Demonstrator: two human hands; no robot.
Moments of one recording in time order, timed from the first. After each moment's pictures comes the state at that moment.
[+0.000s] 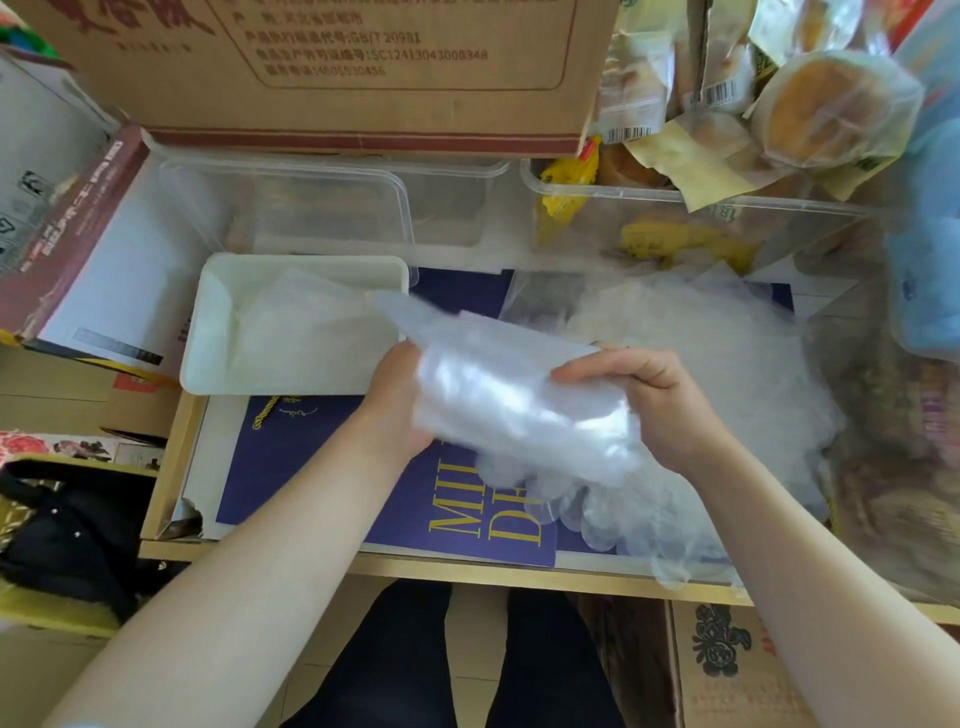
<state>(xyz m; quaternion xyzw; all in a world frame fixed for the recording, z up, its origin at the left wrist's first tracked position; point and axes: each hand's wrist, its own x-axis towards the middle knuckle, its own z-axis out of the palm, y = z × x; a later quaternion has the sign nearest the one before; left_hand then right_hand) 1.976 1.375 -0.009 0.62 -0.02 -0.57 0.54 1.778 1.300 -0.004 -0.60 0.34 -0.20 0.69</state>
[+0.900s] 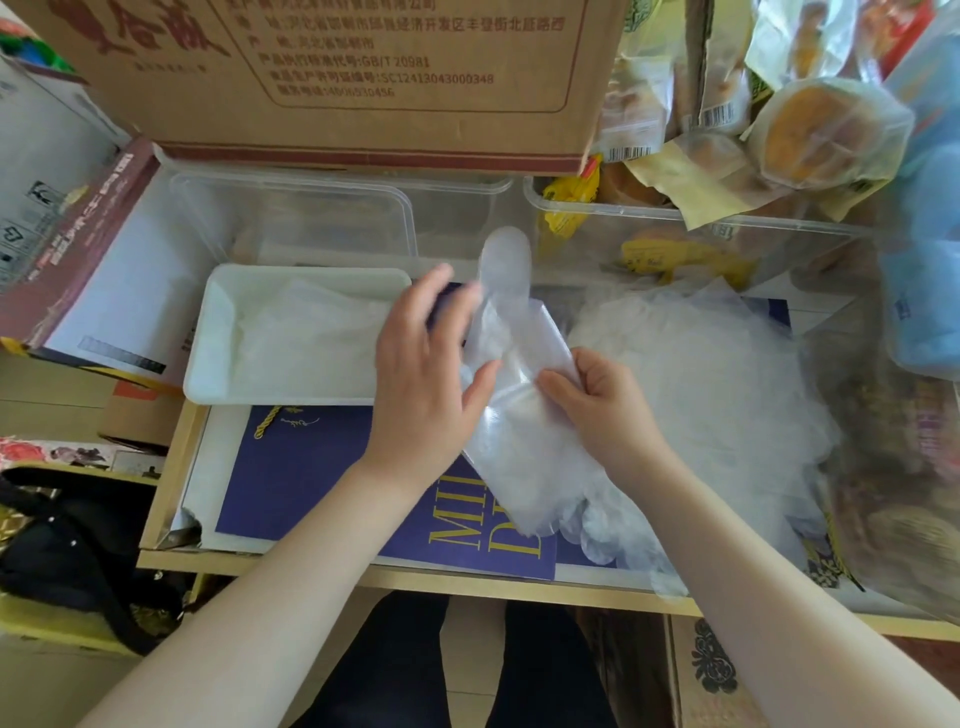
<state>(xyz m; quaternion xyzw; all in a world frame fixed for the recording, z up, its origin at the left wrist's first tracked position) 1.967 1.390 0.001 0.70 -0.61 0.01 0.38 1.819 1.317 -0.011 -0.61 0.52 -0.19 0.56</state>
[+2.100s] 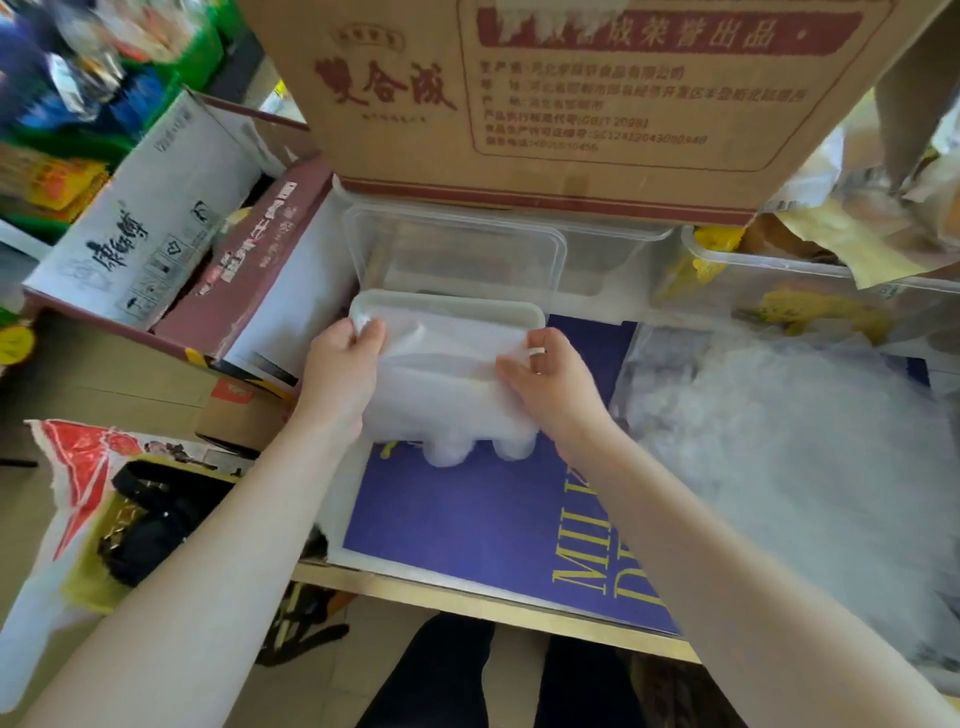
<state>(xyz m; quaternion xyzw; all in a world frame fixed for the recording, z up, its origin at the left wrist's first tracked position) 2.140 1.427 -0.008 0.82 -0.14 -0.28 0.49 1.979 1.343 -0.009 -0.59 0.53 -0.15 0.59</state>
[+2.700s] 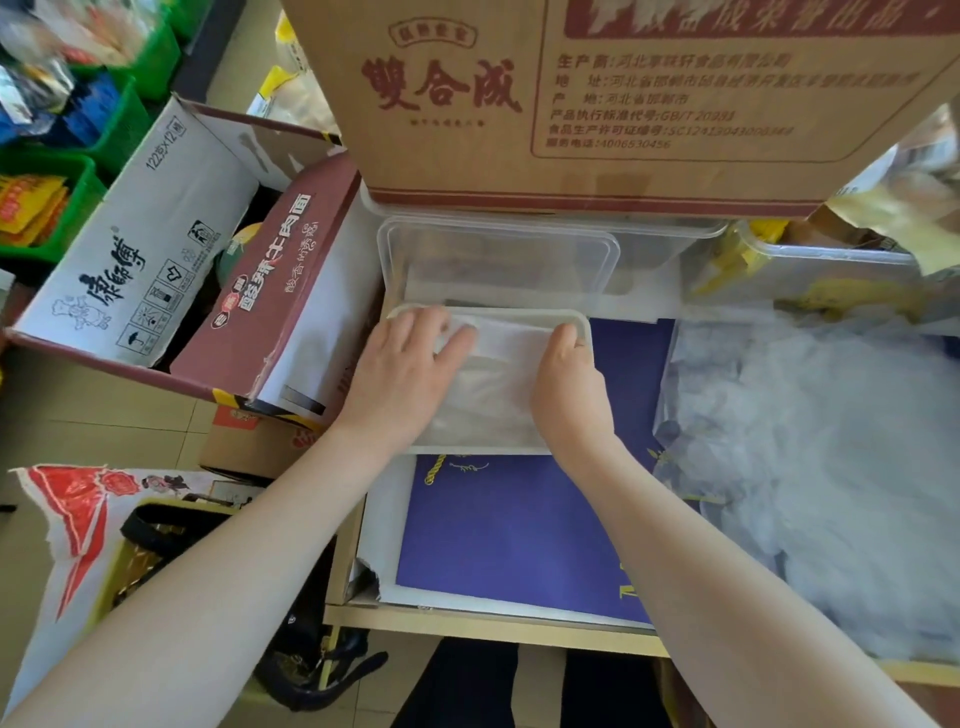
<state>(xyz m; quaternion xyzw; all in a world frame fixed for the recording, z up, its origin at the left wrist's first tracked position) 2.179 1.421 -0.038 0.71 -0.69 0.15 0.05 2.027 1.351 -0.033 -0.79 0.58 0.04 0.18</state>
